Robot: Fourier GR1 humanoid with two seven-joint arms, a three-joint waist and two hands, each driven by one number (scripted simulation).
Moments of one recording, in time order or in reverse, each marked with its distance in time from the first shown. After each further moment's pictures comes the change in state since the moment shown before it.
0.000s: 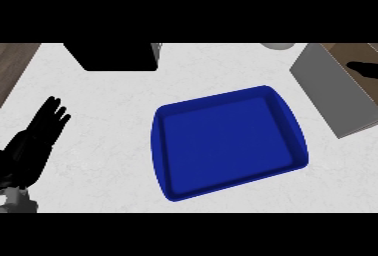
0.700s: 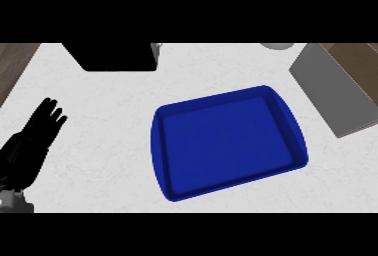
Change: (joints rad) left arm 0.013 -0.005 0.021 -0.018 -0.002 -0.014 0.009; right arm 0.289 -0.144 -0.105 -0.228 -0.261 0.276 -0.065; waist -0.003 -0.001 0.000
